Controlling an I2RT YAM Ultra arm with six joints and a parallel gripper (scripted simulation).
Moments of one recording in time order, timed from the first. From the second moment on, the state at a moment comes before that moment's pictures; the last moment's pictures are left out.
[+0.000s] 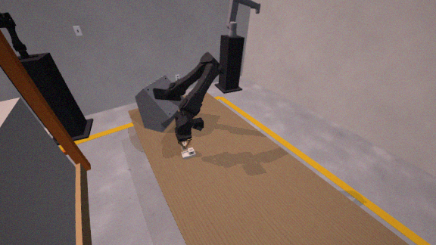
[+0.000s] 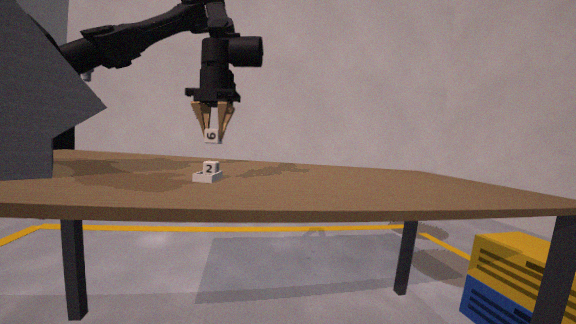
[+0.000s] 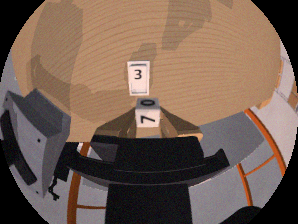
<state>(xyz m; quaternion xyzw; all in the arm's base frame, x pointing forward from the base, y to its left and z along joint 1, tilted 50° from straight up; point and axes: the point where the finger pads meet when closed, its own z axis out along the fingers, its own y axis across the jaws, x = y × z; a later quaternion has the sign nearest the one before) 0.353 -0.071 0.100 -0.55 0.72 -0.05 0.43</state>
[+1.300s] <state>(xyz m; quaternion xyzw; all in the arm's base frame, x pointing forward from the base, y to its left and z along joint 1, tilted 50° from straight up) 0.336 -0.007 0.144 -0.43 0.81 0.06 0.40</state>
